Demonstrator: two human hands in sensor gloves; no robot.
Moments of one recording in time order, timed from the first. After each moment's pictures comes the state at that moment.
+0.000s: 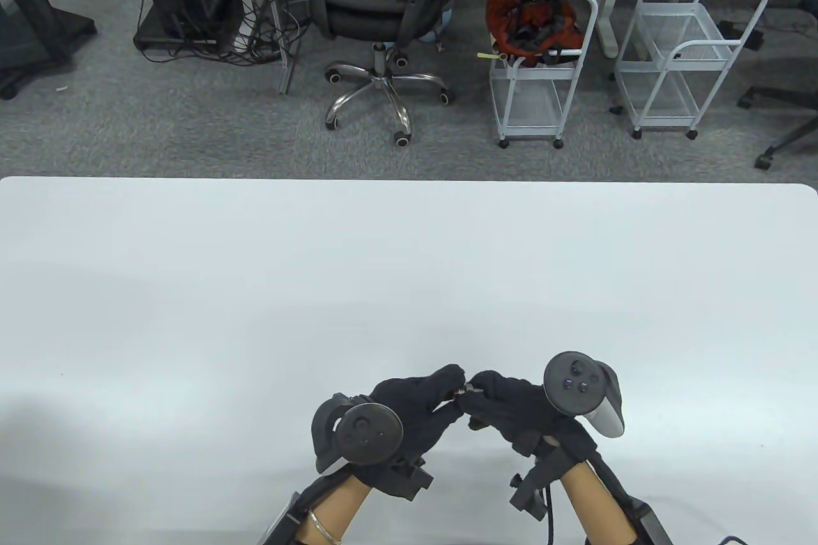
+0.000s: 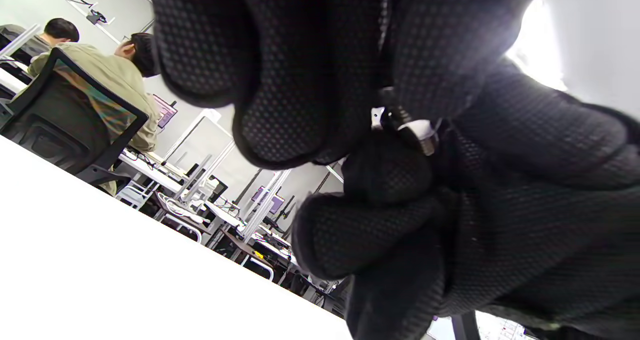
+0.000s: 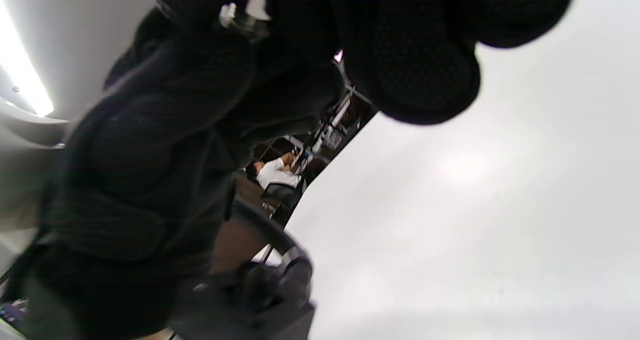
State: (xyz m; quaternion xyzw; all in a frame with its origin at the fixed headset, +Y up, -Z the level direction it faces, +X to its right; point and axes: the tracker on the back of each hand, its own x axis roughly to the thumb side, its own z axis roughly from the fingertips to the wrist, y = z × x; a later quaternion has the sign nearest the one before) left_hand -0.072 -0.675 -0.245 0.15 -0.28 0.35 0.88; right_hand 0.146 -0.692 -0.271 0.25 0.07 0.84 0.47
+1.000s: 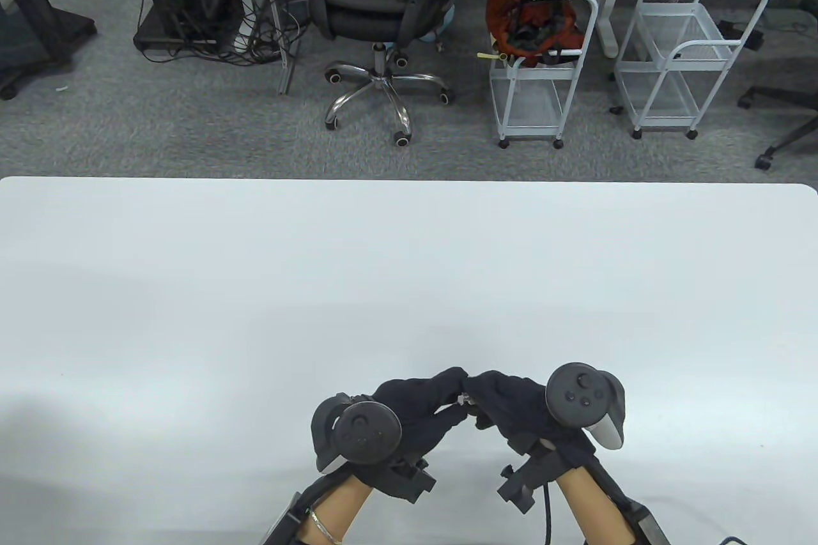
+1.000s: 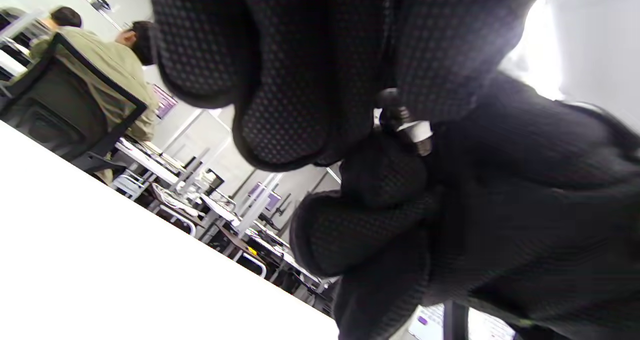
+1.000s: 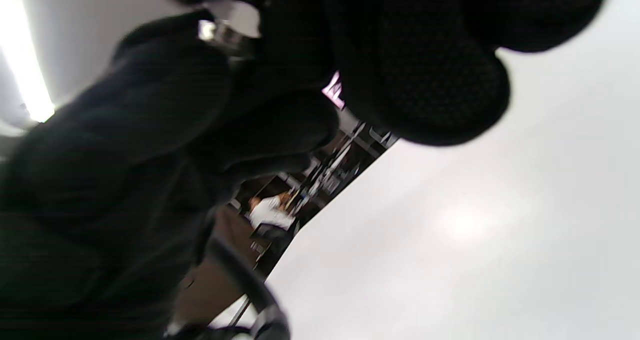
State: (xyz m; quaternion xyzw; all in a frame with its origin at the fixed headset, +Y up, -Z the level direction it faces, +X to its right) left_hand -0.073 -0.678 -0.247 0.15 -0.26 0.37 0.88; right_hand 0.145 -0.685 -0.268 0.26 0.08 0.85 0.46
